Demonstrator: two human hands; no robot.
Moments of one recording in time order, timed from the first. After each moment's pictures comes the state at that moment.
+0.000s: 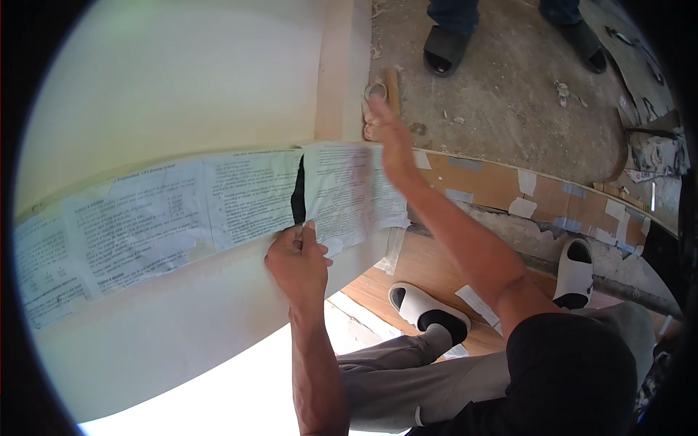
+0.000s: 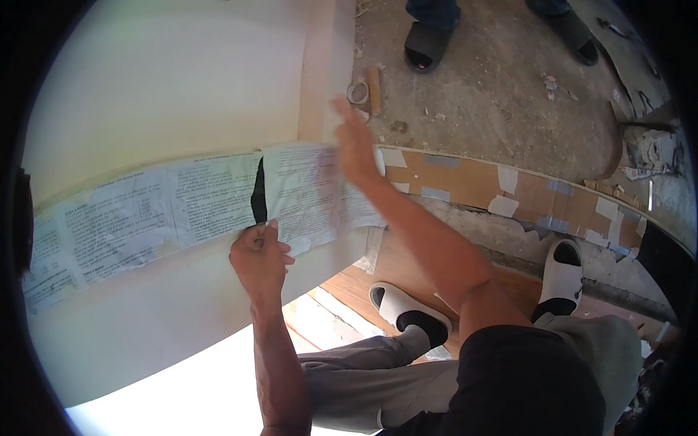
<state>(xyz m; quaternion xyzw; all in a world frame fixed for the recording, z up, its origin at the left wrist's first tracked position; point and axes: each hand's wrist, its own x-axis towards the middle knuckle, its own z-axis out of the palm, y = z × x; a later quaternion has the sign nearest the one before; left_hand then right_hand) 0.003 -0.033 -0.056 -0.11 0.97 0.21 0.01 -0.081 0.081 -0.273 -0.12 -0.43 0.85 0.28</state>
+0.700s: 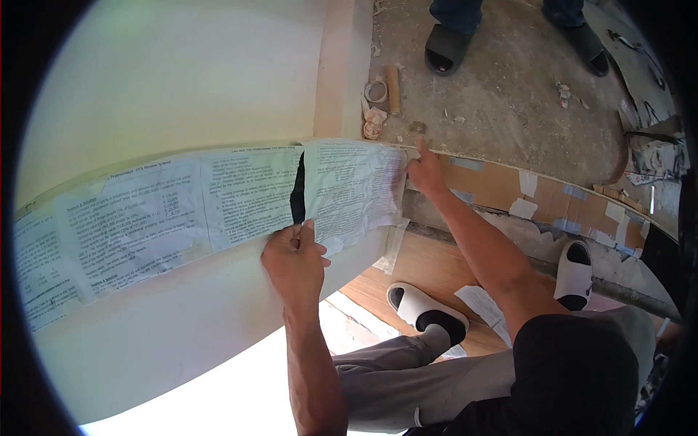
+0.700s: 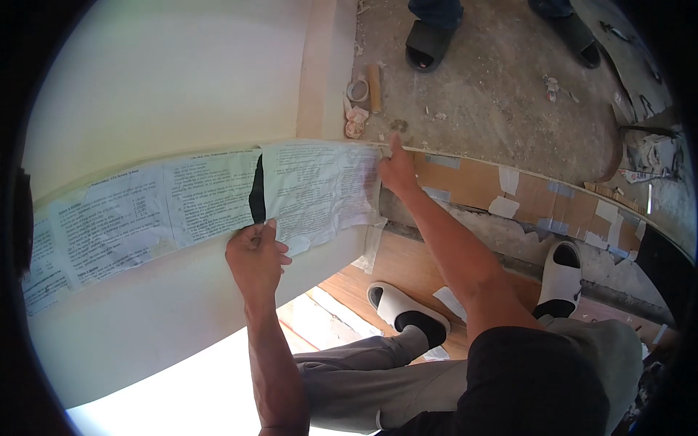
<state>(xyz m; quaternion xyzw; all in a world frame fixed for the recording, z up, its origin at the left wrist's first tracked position) -0.001 -0.034 -0.050 -0.12 0.97 0.21 0.05 -0.037 0.081 -0.377 -0.24 -0.66 0.71 -0.09</state>
